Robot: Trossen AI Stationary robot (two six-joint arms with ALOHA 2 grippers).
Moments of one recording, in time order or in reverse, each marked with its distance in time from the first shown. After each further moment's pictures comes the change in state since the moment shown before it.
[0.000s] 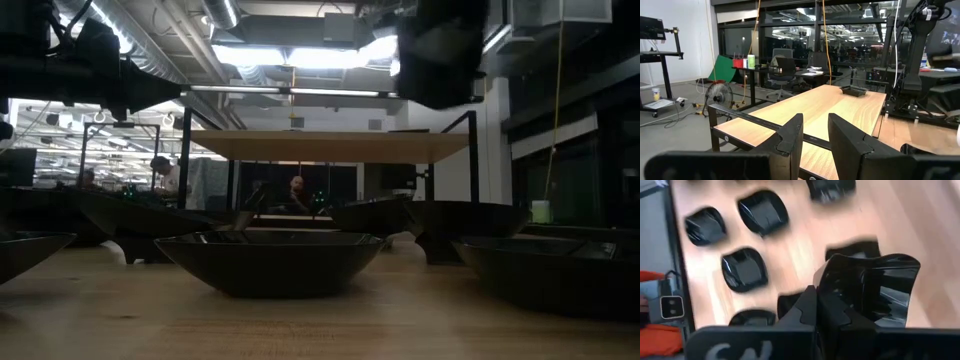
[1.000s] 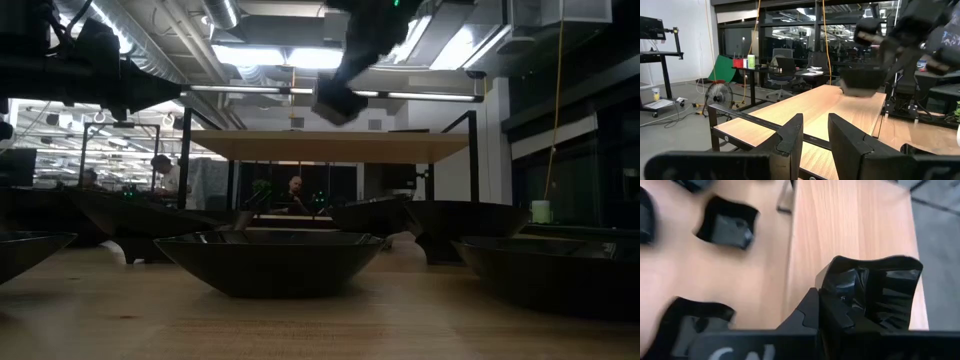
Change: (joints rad) left arm 0.000 0.000 0.000 0.000 0.000 0.000; right arm -0.399 0.147 0.086 0.186 0.016 -0.895
